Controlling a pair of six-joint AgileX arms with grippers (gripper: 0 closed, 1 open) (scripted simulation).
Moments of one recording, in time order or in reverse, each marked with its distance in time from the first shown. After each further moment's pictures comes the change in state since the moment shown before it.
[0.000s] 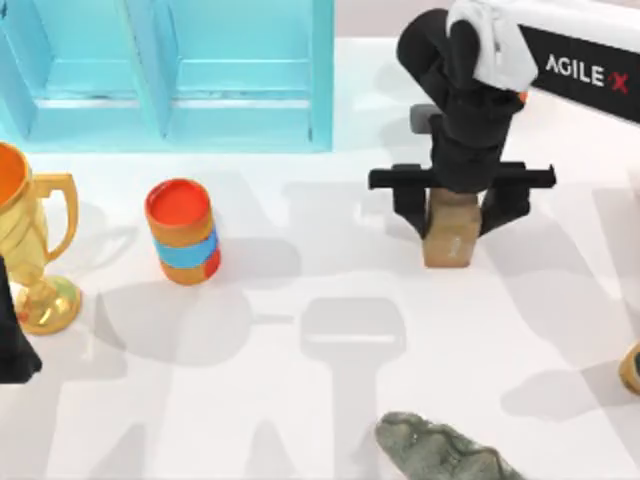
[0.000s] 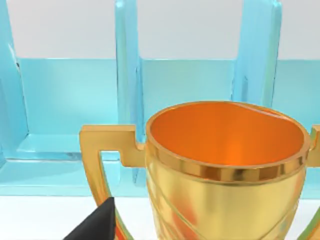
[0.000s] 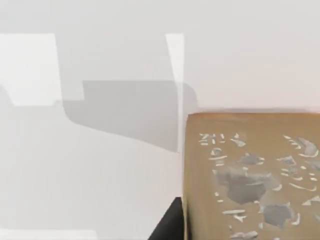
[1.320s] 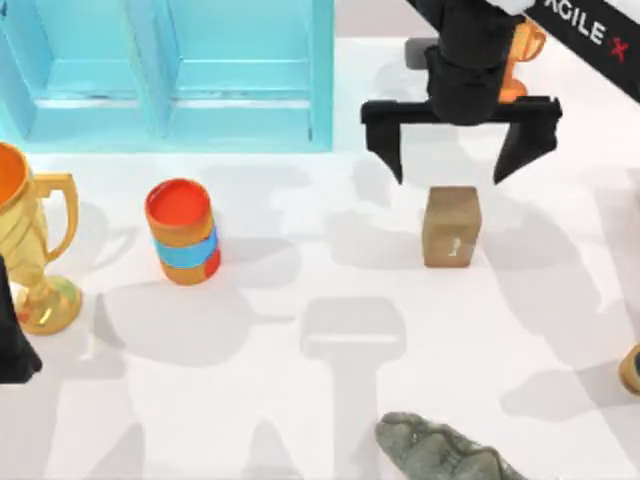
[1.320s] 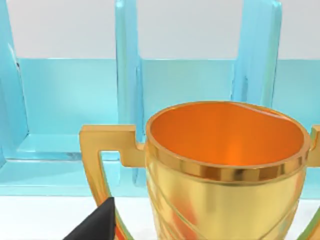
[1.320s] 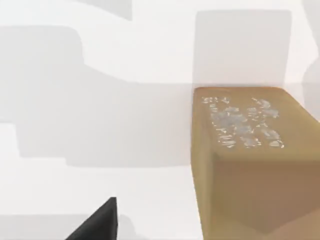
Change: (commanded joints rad) left arm 0.000 0.000 0.000 0.000 0.000 0.000; right arm 0.003 0.115 0.477 -0.379 0.001 0.000
